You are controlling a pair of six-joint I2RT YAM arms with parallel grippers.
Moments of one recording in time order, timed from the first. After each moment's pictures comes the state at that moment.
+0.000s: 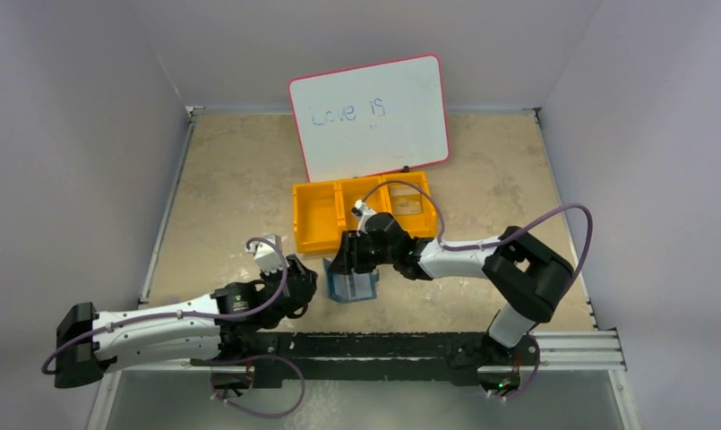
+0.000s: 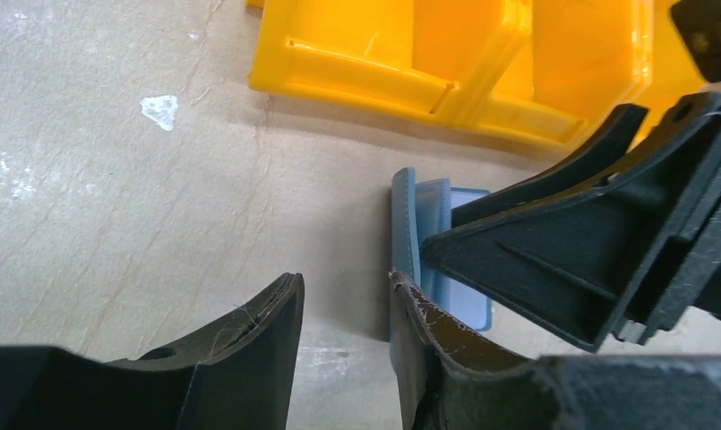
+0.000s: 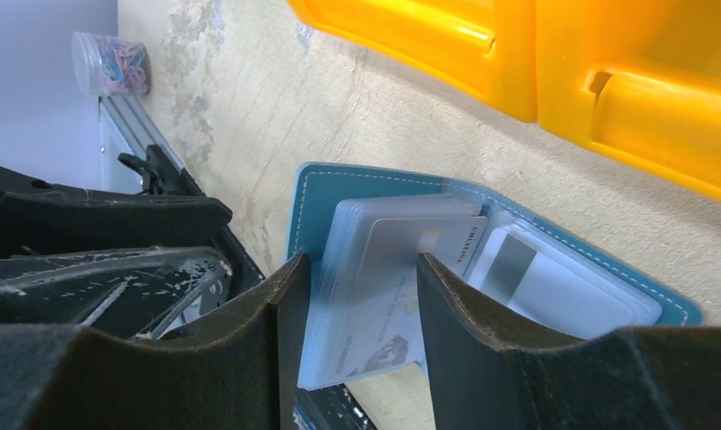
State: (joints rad) left arm -1.23 0.77 0.42 -0.55 -0.79 -1.36; right arm 0.92 1.65 0.75 0.28 -0.24 0.83
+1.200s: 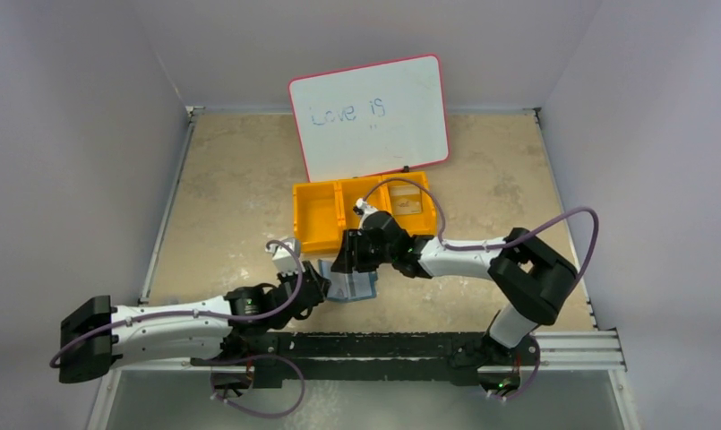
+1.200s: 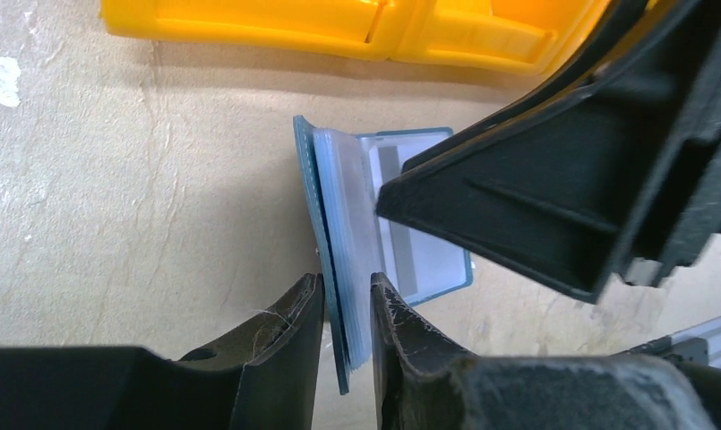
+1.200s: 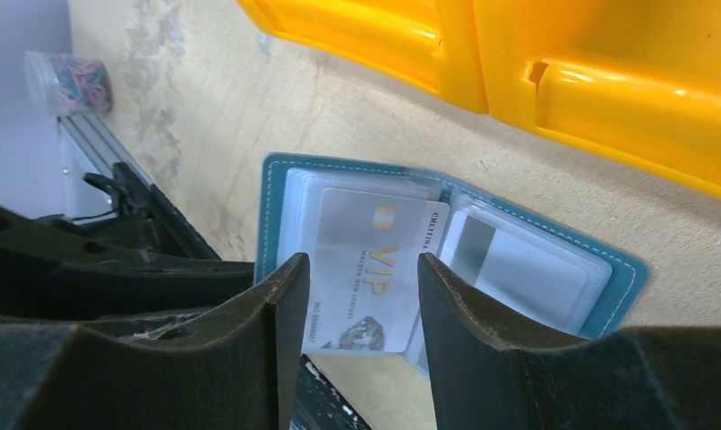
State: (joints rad) left arm -1.23 0.85 0.32 -0.22 -0.66 -1.19; right arm 0.93 1.62 0.78 0.17 -0.17 0.83
